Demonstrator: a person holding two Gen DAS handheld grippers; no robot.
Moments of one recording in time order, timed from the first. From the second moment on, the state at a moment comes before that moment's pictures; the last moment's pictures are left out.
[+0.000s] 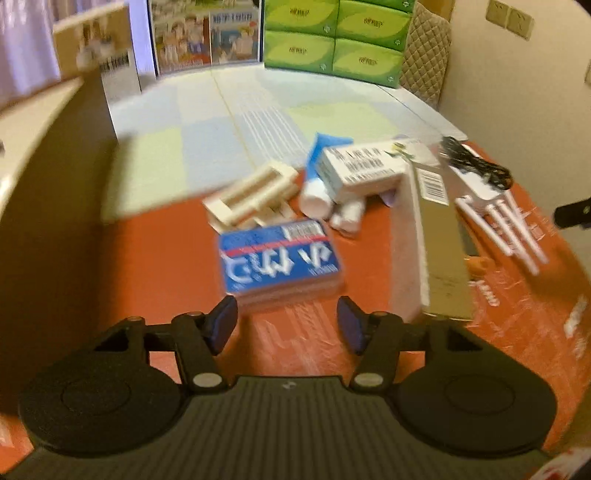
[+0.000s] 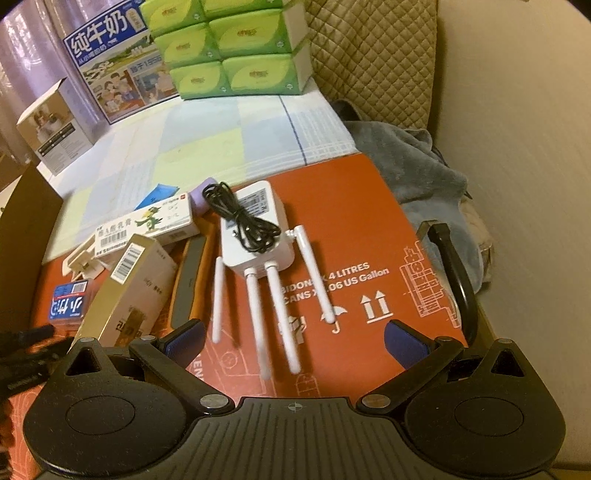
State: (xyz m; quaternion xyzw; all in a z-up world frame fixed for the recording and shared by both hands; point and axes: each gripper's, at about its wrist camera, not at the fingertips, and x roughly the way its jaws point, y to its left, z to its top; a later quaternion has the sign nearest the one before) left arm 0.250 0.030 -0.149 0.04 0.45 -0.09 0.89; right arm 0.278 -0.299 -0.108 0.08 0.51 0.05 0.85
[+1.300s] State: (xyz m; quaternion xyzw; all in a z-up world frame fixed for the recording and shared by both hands) left arm 0.299 0.013 -0.169 0.00 0.51 -0.06 0.86; right arm 0.316 -0.338 -0.126 0.10 0.52 0.03 0.85
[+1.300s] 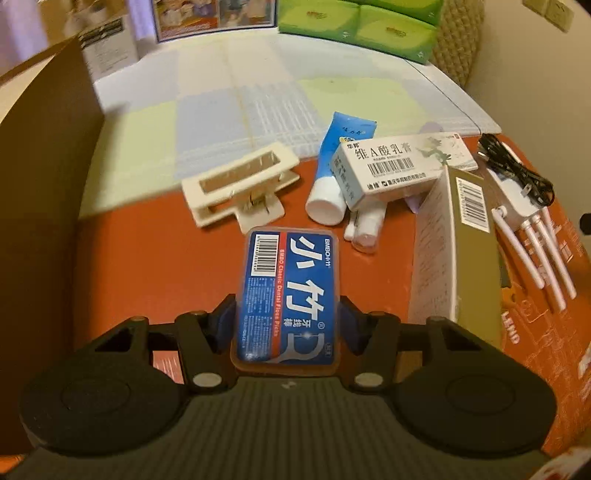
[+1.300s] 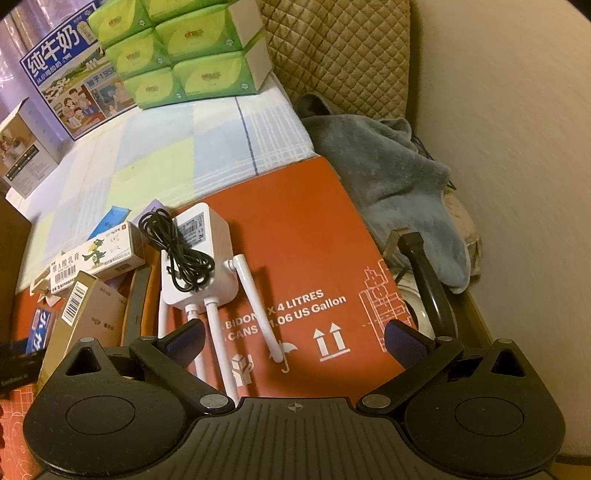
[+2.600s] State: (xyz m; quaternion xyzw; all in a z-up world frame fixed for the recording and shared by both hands) left arm 0.286 0.036 -0.127 -0.03 0.49 0.07 0.87; right arm 0.372 -0.248 -0.149 -0.14 0.42 0.26 0.86
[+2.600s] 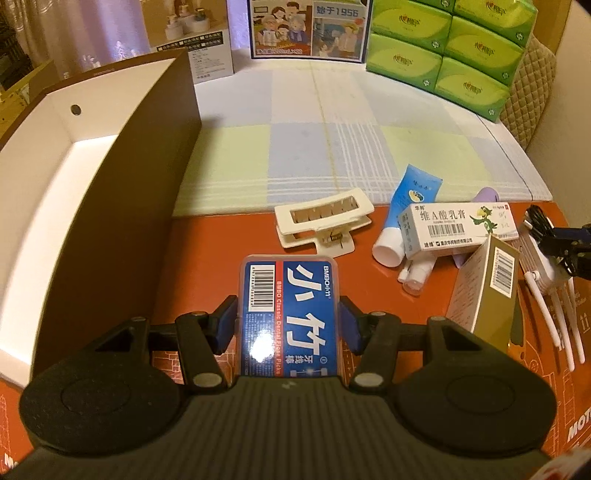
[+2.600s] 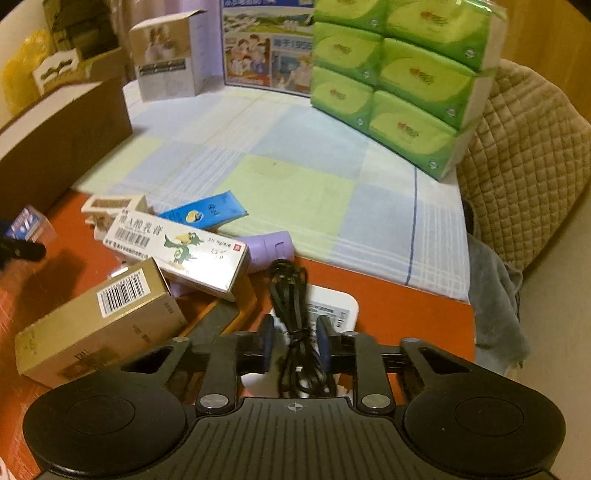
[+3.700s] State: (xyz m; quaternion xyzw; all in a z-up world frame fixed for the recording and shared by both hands) left arm 0.220 0.136 -0.013 -0.04 0.38 0.03 0.92; right arm 0.260 -0.147 -0.046 0.02 0.39 0.31 0.87
